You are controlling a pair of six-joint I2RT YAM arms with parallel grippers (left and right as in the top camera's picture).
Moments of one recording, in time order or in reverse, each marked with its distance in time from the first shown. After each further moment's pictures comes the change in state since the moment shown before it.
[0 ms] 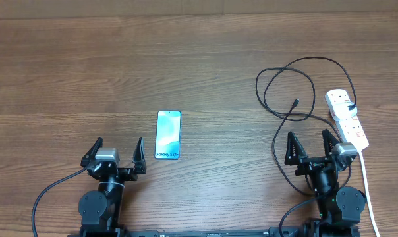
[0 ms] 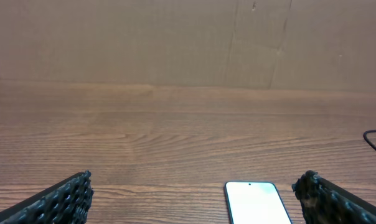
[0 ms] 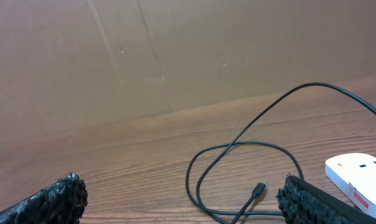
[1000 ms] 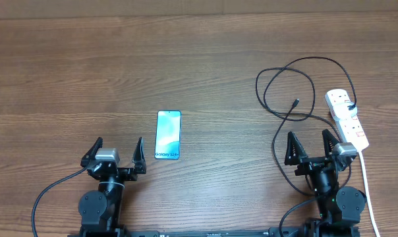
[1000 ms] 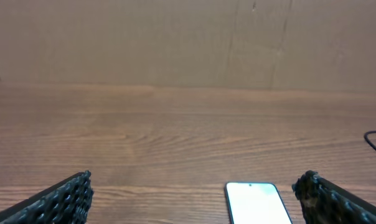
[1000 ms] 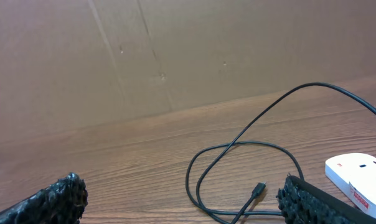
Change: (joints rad) left arm 0.000 0.000 -0.001 0.010 -0.005 0.003; right arm 0.000 0.000 0.000 0.000 0.000 0.000
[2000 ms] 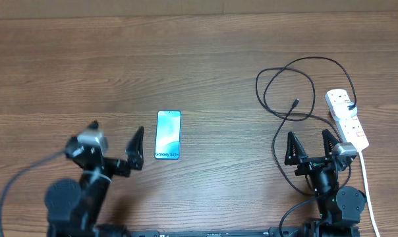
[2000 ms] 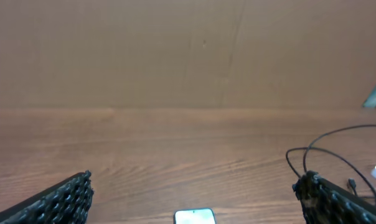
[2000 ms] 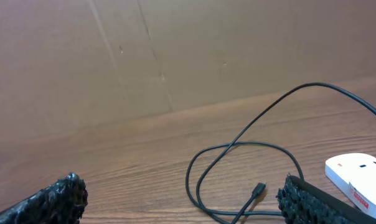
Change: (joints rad) left arm 0.001 0.365 0.589 -0.300 0.168 -0.058; right arm 0.000 0.000 0.000 0.000 0.000 0.000
